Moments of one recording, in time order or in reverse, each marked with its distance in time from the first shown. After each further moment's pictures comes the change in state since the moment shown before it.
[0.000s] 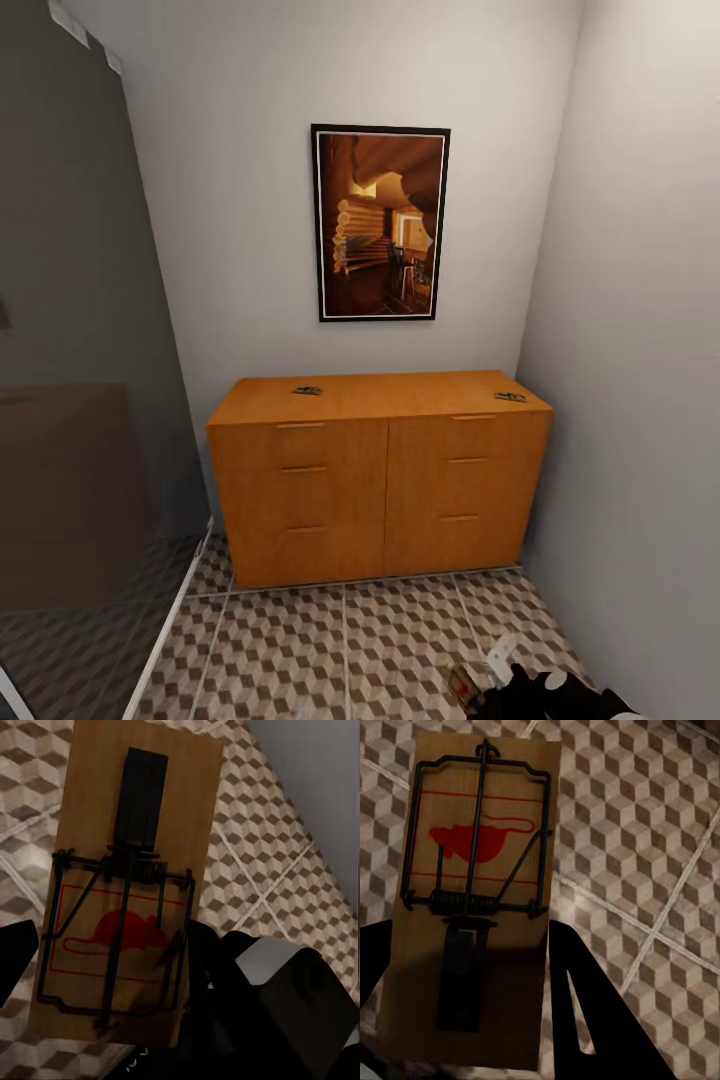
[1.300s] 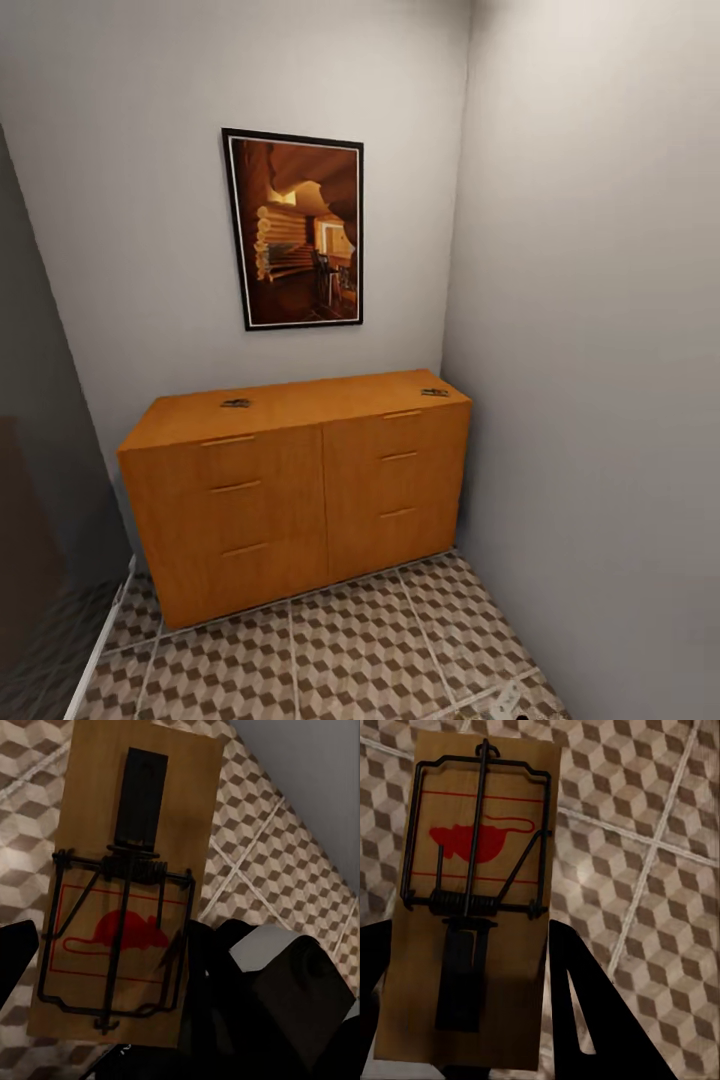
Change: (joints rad) left arm 0.032 0.003 0.002 0.017 0.003 0.001 -0.003; right arm 0.097 0.011 -0.003 0.013 -0.002 -0.054 0.001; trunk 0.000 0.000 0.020
